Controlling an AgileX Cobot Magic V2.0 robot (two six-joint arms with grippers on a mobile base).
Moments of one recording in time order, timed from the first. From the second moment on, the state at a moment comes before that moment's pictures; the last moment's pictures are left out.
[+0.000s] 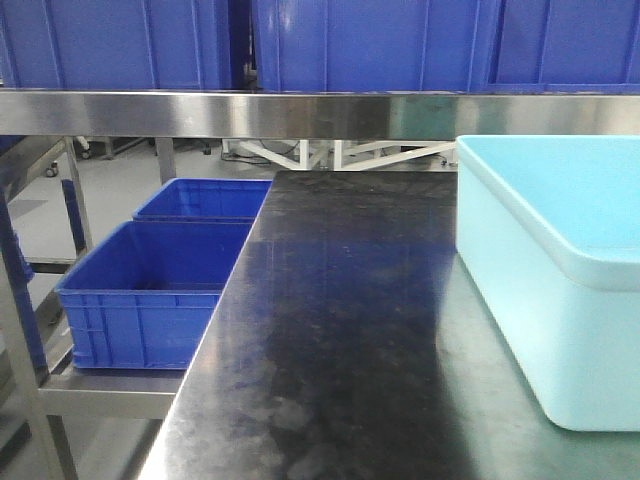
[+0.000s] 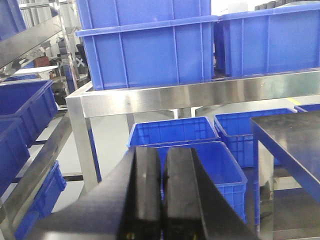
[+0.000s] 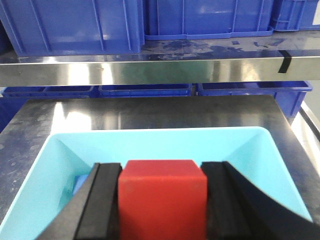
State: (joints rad) left arm -0.10 -0.01 0.01 -0.06 0.00 0.15; right arm -0.01 0.46 -0.58 -0.03 0.44 0.12
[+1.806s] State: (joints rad) left arm -0.10 -0.01 0.01 -0.06 0.00 0.15; right arm -0.01 0.46 -0.58 -0.04 0.44 0.12
